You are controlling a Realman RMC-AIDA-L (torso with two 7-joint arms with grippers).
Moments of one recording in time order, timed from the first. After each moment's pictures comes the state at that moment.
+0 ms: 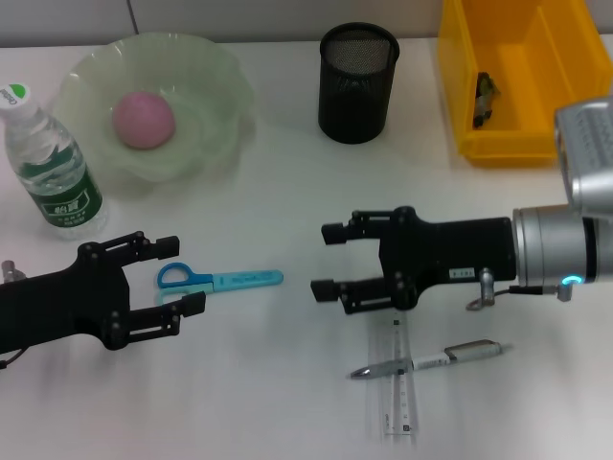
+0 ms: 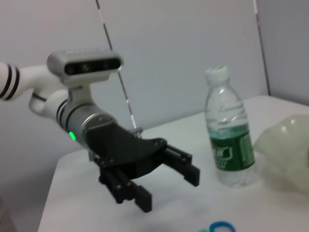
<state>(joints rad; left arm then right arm) -0.35 -2.04 0.62 0.56 2.00 1.68 -1.03 0.63 2.06 -1.14 -0.39 -1.67 -1.45 1.19</state>
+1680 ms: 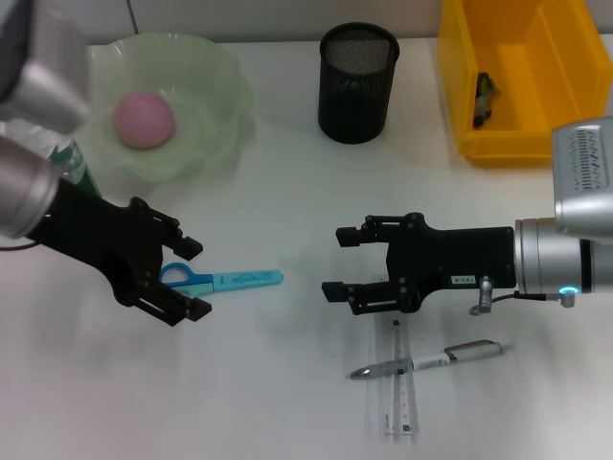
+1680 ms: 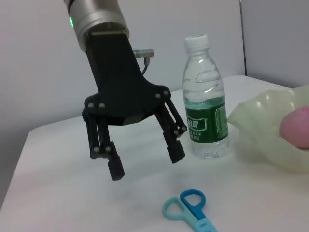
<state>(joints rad) -0.61 -2.07 1.01 1.18 2.42 1.81 -1.76 0.59 2.07 -1.14 -0.40 -1.70 -1.36 1.14</state>
